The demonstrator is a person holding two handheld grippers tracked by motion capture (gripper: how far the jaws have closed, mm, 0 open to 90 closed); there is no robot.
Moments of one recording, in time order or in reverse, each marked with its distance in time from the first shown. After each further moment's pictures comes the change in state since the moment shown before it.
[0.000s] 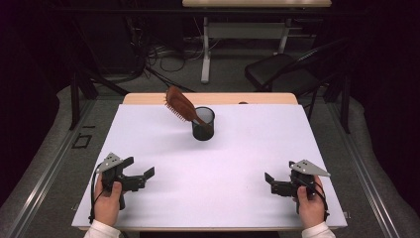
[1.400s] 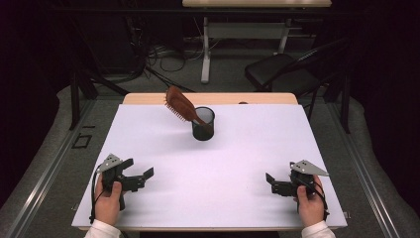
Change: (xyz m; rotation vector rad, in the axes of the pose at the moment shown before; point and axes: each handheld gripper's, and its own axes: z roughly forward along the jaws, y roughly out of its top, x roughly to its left) left arm 0.008 -0.007 0.004 0.016 0.011 -0.030; right arm -0.008 -0.008 0.007 0.027 -0.020 -0.006
